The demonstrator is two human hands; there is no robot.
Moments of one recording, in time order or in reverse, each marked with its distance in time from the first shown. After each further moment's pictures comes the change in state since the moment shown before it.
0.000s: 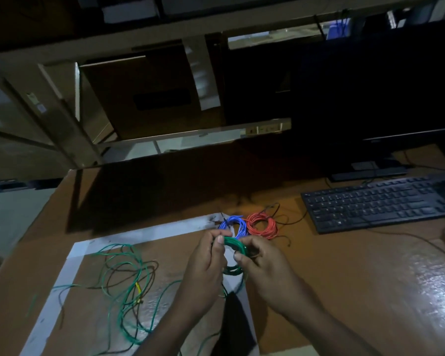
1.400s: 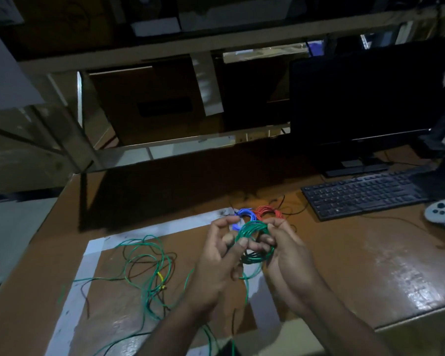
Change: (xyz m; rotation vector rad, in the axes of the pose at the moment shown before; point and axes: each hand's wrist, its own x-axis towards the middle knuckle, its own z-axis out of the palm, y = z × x) left_hand -0.051 0.023 -0.039 -0.458 -0.237 0.125; right_hand -0.031 -0.057 0.042 0.603 0.361 0.176
